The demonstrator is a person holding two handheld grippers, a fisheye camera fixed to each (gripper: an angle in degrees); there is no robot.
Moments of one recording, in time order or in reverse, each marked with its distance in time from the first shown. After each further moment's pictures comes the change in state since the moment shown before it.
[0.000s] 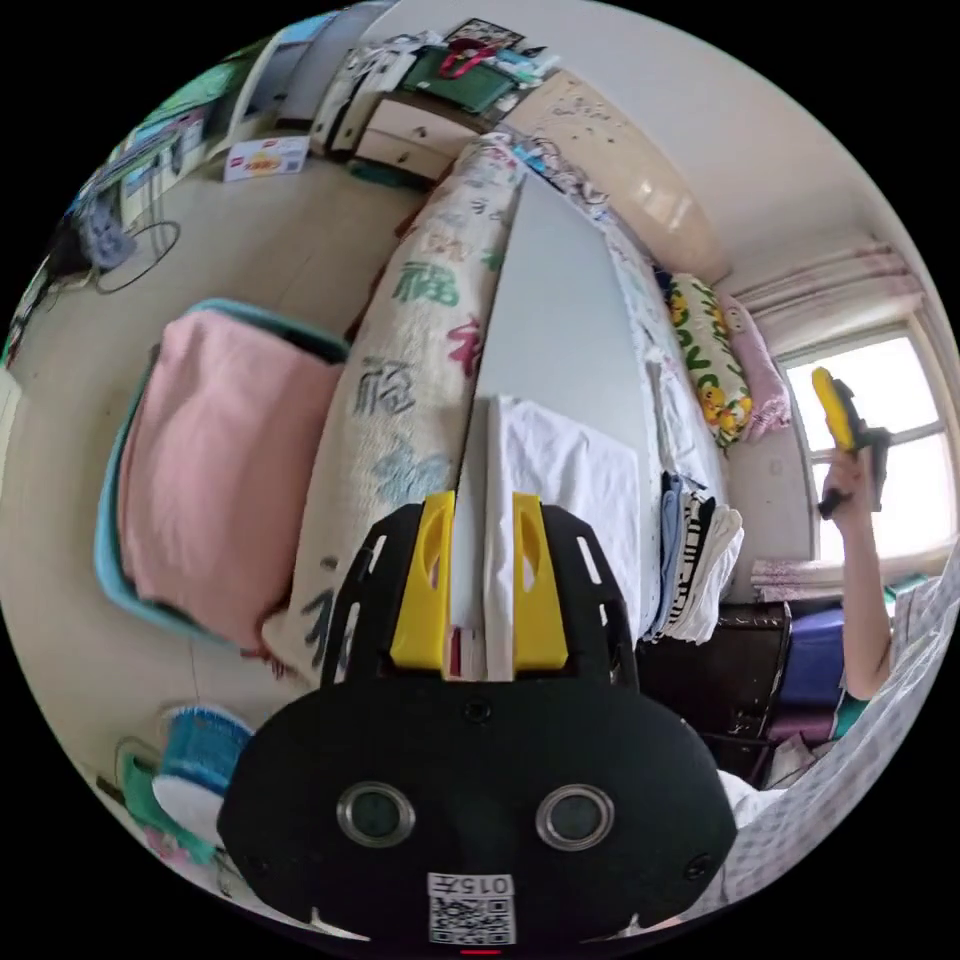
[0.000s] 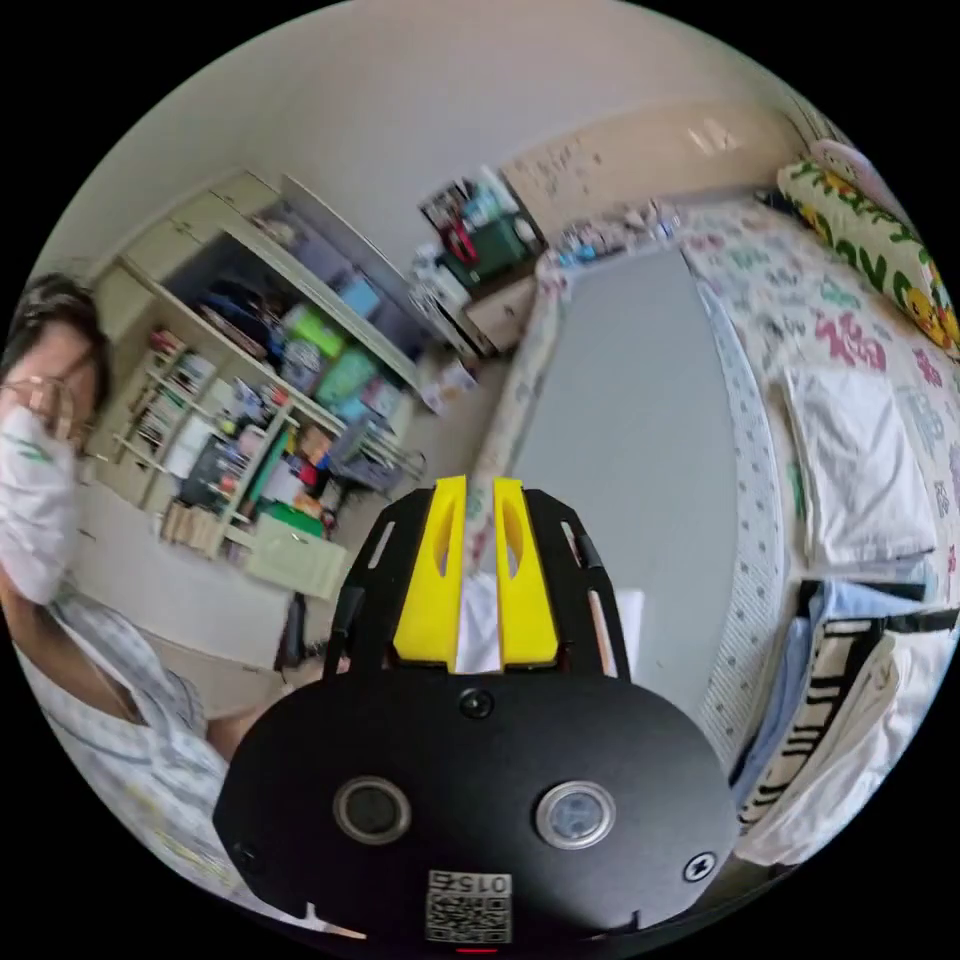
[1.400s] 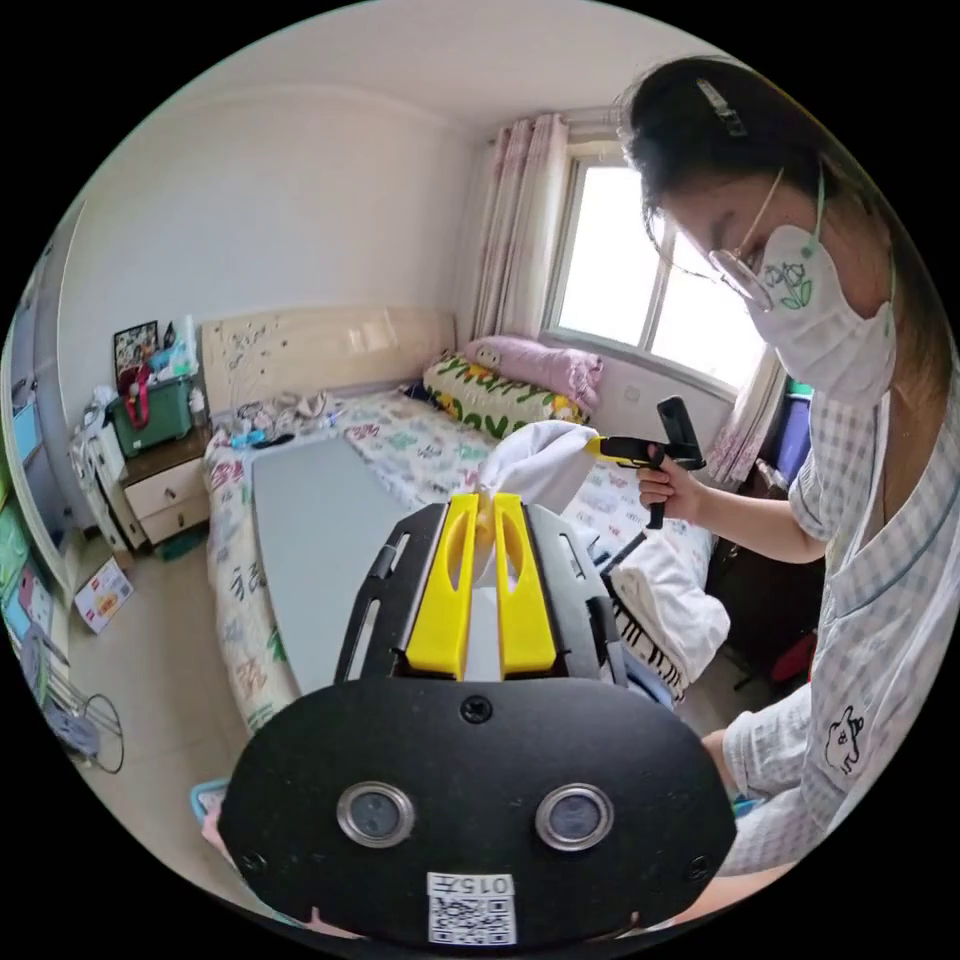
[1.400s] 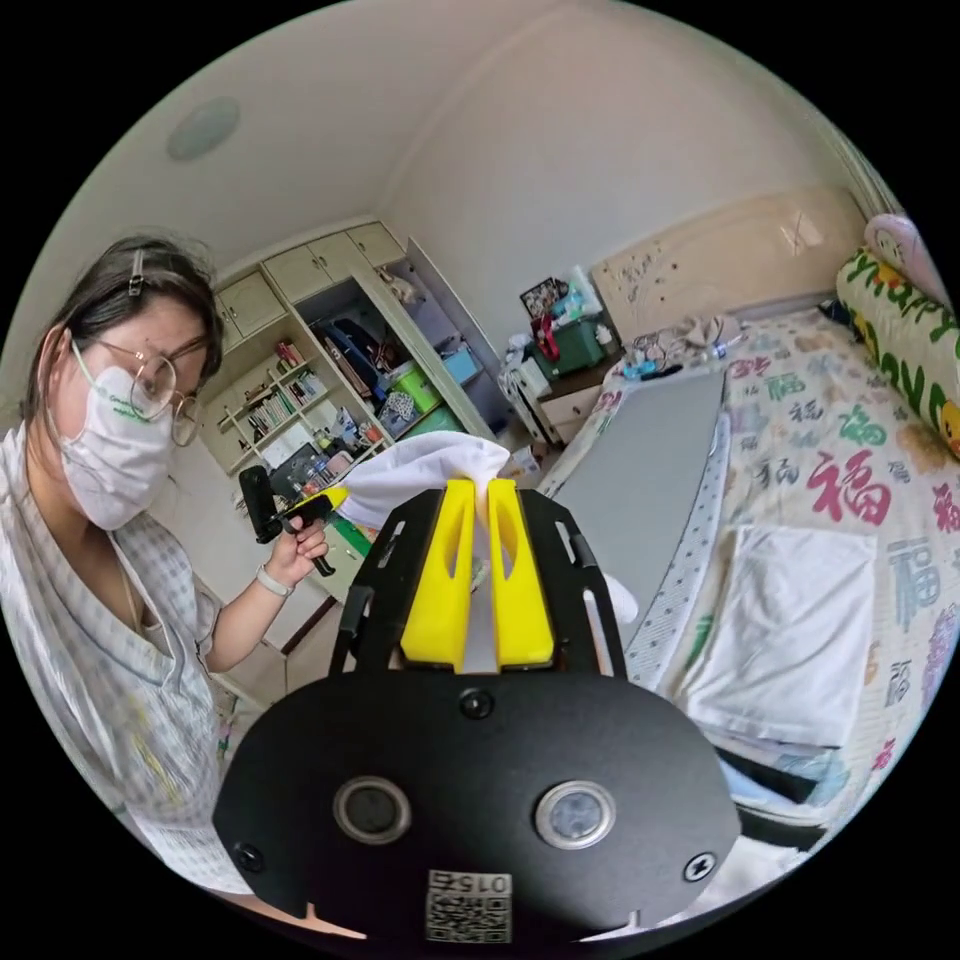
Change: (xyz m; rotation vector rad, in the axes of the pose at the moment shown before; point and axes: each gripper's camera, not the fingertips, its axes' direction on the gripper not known) left arm 0.448 -0.188 -0.226 0.423 0.104 0.896; right arm 0.129 -0.019 -0.347 0.209 -0.247 -0.277
